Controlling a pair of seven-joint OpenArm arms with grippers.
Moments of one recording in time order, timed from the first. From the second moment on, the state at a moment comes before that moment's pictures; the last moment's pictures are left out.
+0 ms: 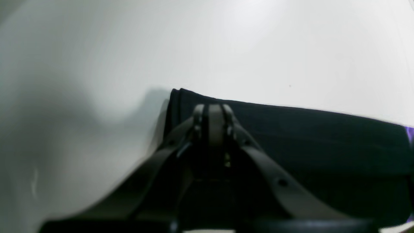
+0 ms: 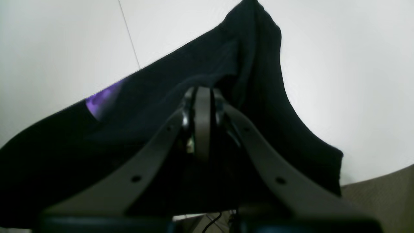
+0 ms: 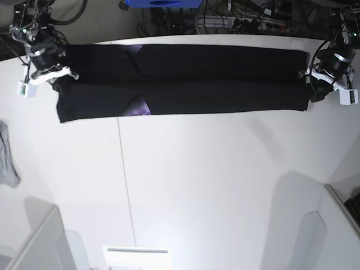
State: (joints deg) left arm 38.2 -26.4 -32.2 113.3 -50.7 -8.6 40.5; right arm -33.3 12.7 24.0 114.8 42.7 -1.0 -43.3
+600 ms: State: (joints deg) left arm 40.8 -25.0 -32.0 112.9 -43.9 -8.7 40.7; right arm -34.9 11.0 24.0 113.3 42.6 -1.0 -46.7
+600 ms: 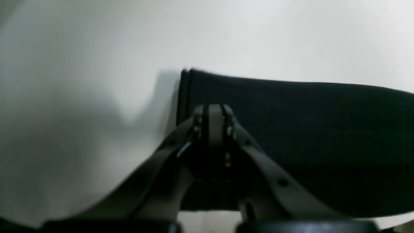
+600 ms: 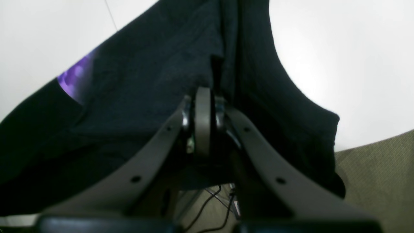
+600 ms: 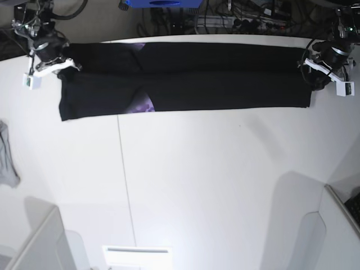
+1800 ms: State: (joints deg) left arm 38.3 -20.4 -32.3 112.6 -48.8 -8.4 40.3; right arm -30.2 10.1 28.0 110.2 42.2 8.5 -49.4
